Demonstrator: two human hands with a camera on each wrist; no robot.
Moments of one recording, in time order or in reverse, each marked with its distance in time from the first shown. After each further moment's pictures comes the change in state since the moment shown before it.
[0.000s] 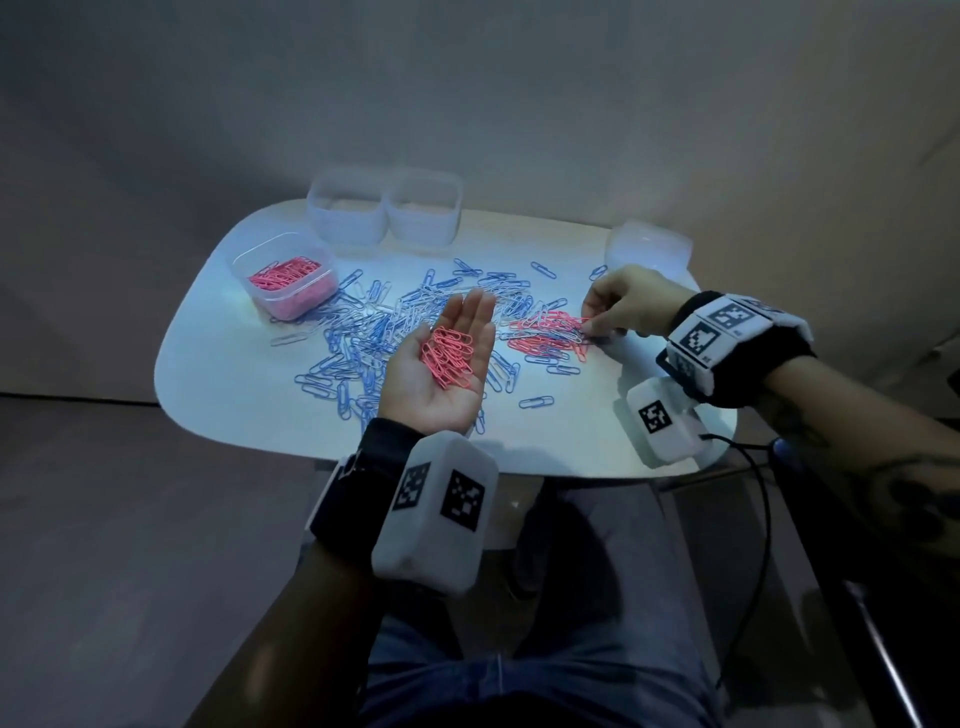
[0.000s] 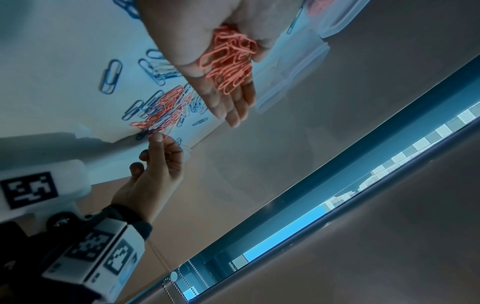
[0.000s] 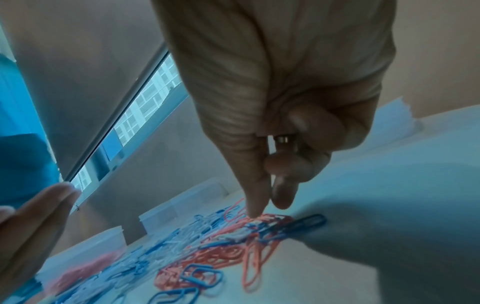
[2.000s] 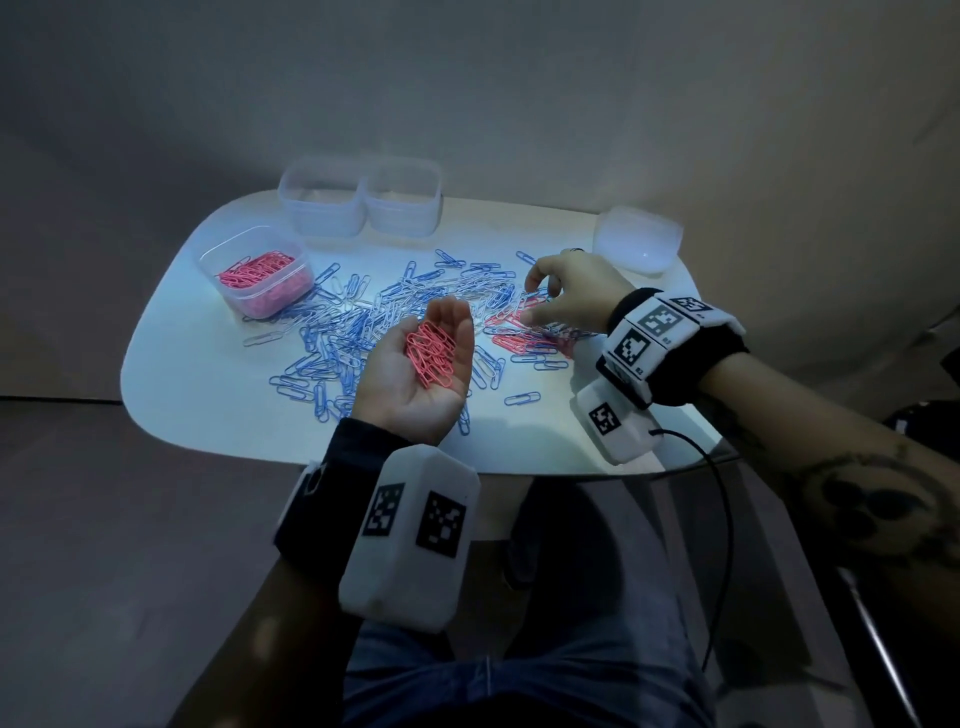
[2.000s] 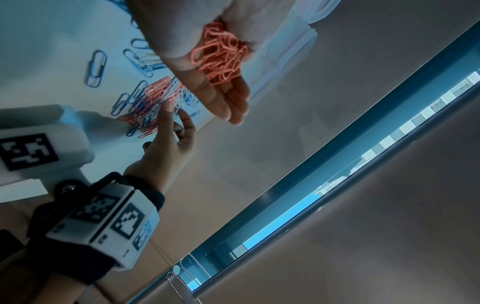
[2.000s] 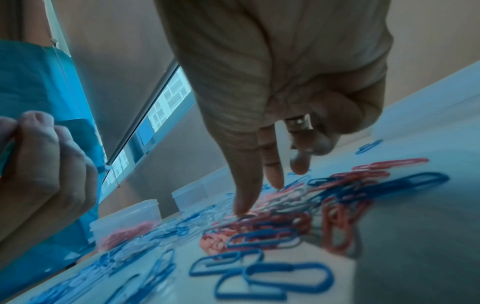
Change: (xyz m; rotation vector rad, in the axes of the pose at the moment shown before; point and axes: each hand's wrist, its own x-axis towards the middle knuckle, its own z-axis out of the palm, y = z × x) left_hand -0.006 0.000 0.012 -0.003 0.144 -0.057; right_hand 0.020 -0.022 0.024 -0.100 0.151 -0.094
